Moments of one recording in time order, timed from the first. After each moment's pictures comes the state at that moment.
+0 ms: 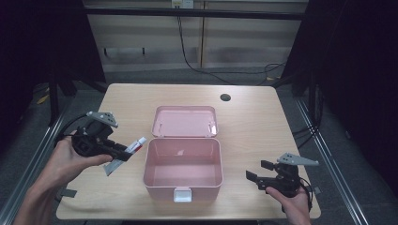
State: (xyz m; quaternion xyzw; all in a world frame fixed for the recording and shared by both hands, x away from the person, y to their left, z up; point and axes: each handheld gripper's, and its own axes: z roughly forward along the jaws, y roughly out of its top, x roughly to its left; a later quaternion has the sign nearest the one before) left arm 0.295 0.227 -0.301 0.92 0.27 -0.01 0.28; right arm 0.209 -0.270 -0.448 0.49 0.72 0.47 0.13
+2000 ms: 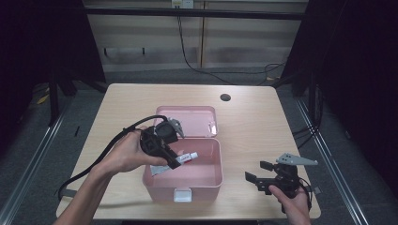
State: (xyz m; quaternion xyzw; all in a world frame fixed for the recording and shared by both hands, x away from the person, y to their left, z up) left arm 0.306 0.089 -0.317 0.97 0.12 -0.07 0.20; right arm 0.208 -0.268 -0.448 0.49 0.73 0.47 0.12
